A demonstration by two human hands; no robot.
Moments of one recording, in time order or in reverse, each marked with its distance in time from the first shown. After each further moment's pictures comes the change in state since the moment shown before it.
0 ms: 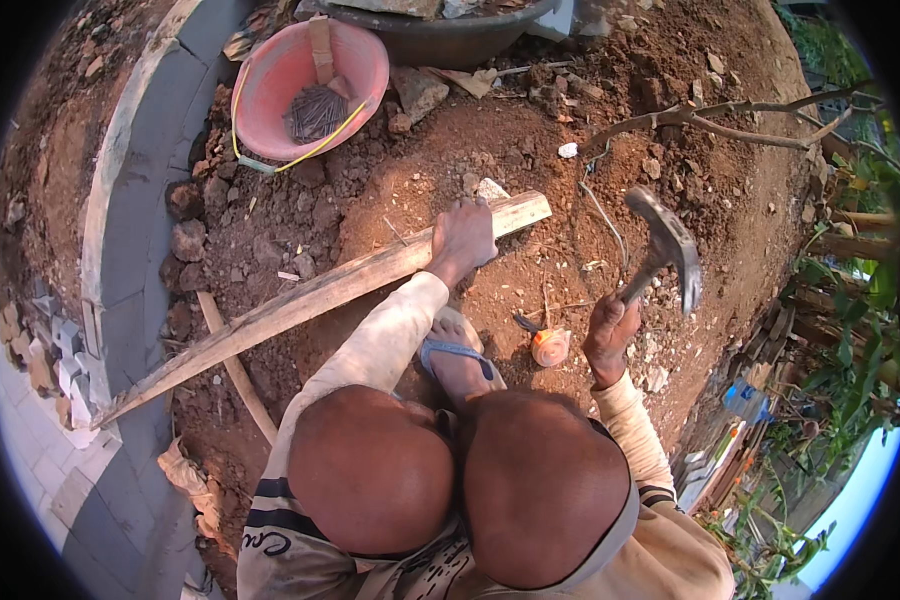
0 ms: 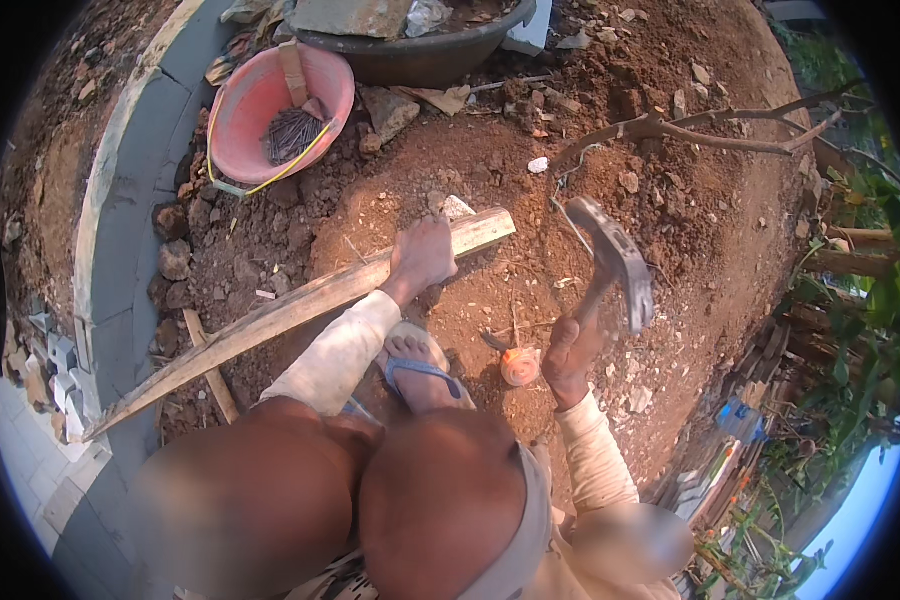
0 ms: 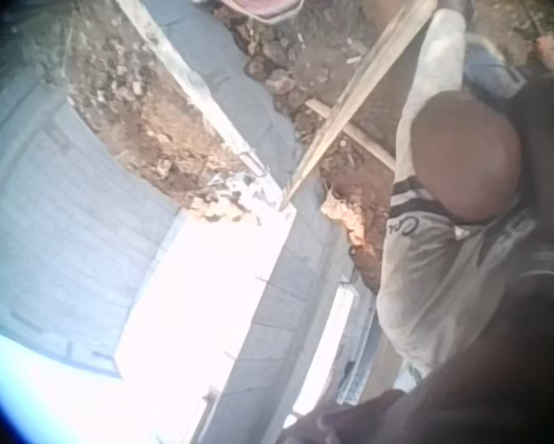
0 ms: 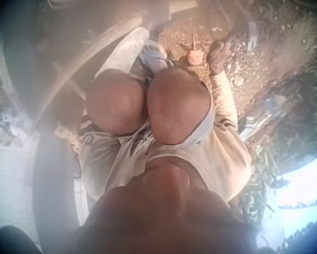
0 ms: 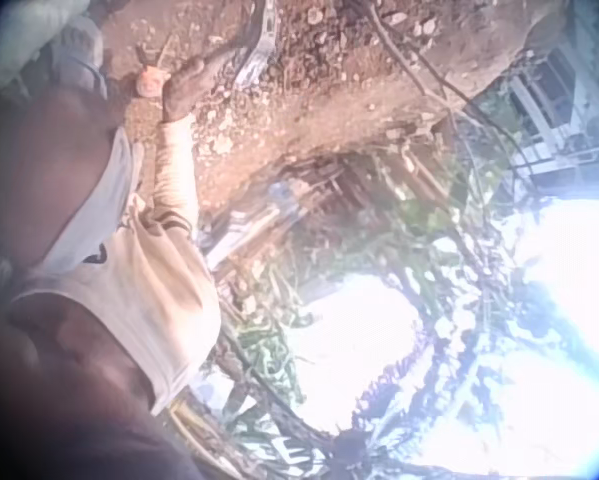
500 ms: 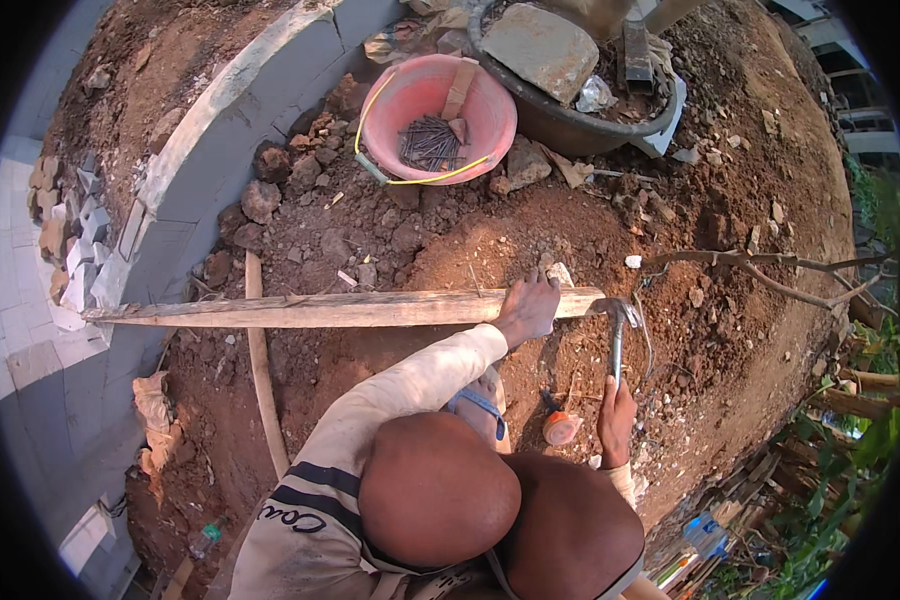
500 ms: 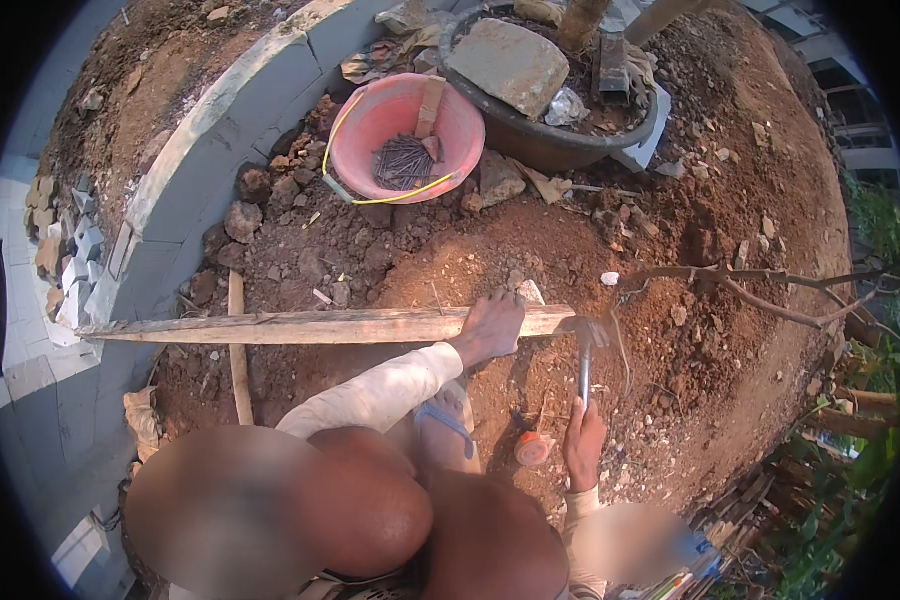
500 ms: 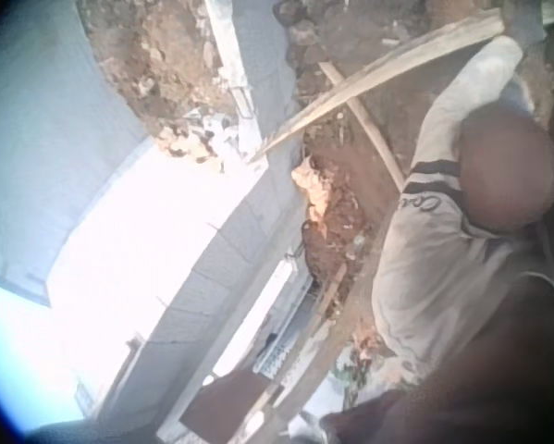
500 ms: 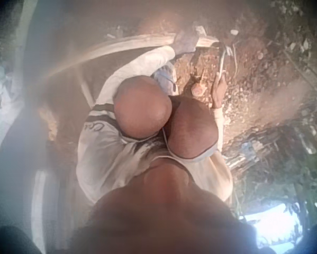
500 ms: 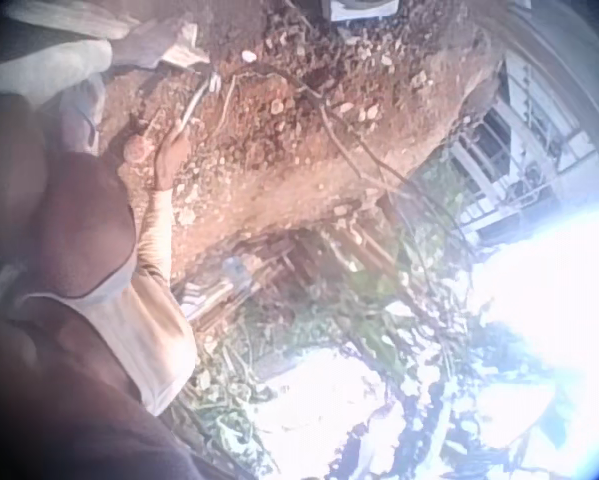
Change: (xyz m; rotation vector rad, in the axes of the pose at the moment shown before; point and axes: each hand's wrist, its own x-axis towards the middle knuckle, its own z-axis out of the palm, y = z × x) left_hand -0.005 -0.010 0.011 -0.098 0.070 0.070; right_hand -0.012 0.049 0.016 -0.337 -0.366 0.334
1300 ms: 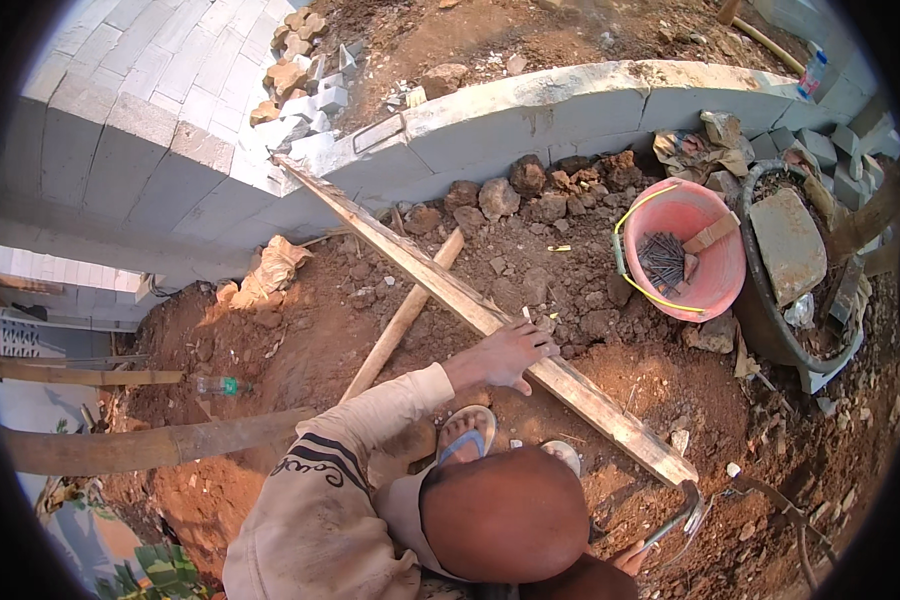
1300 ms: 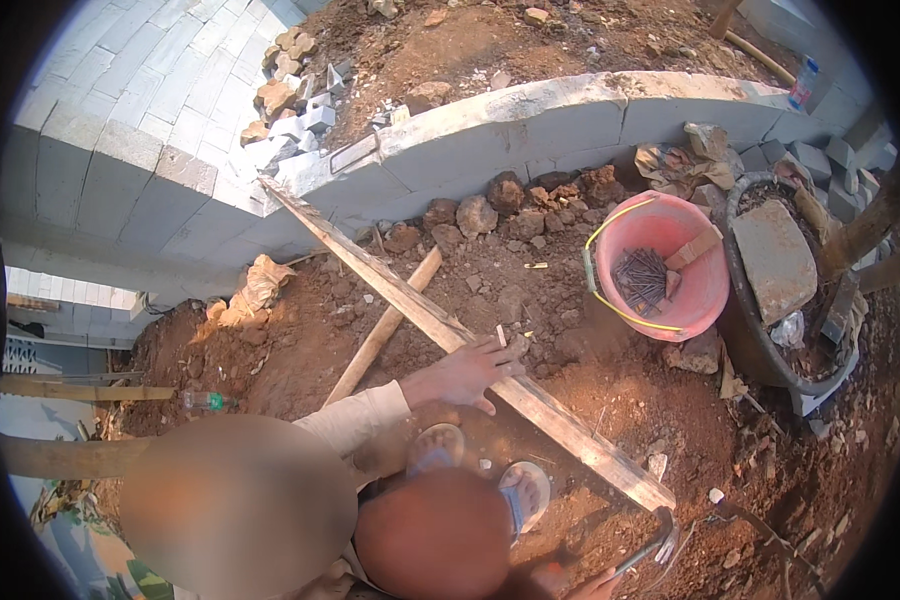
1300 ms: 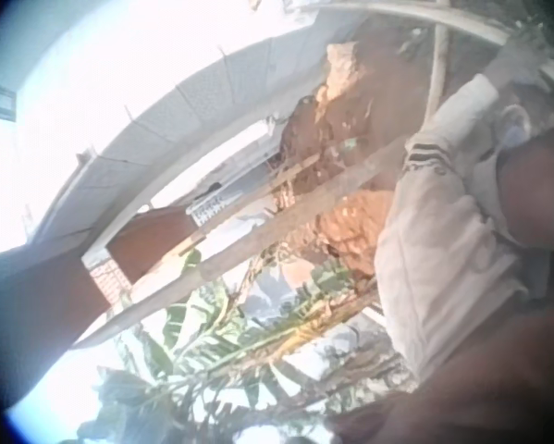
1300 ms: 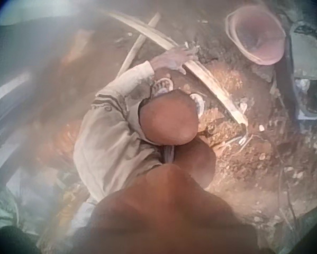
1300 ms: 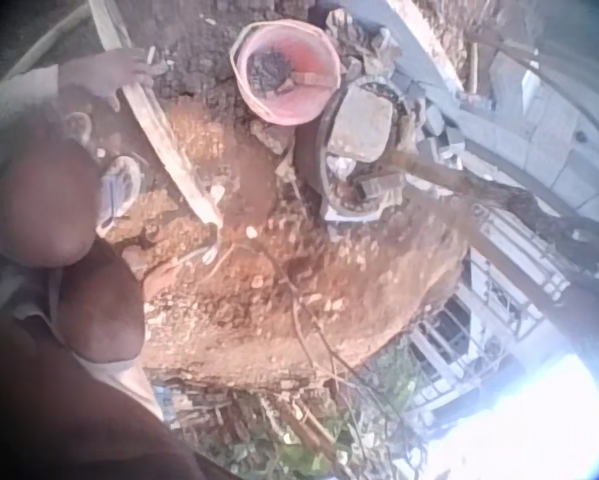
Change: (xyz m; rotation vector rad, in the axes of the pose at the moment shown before) left_hand -0.250 -0.179 -0.082 0.105 0.199 -0.249; right_hand 0.057 0.167 0.090 0.106 0.021 0.010
